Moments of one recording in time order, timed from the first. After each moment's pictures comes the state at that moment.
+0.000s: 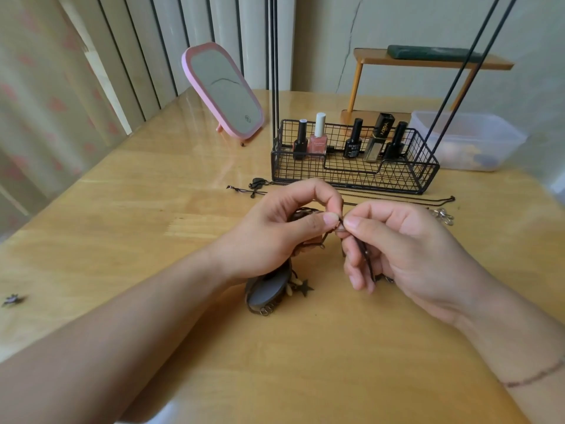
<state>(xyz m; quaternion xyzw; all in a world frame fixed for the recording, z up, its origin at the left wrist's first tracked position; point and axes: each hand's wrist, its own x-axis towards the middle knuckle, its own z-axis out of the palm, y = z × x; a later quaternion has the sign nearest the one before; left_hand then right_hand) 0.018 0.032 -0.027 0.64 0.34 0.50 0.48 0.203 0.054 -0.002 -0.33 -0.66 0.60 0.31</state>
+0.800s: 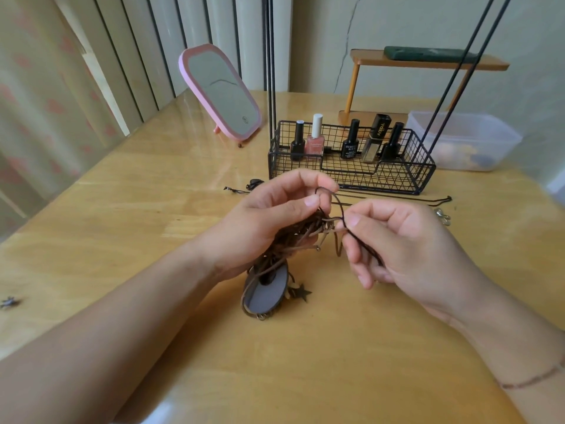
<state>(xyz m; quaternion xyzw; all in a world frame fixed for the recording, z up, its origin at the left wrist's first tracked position) 0.008 0.032 -0.022 0.57 0.30 0.50 0.57 0.204 0.057 -0.004 -0.35 -0.68 0.56 0.33</state>
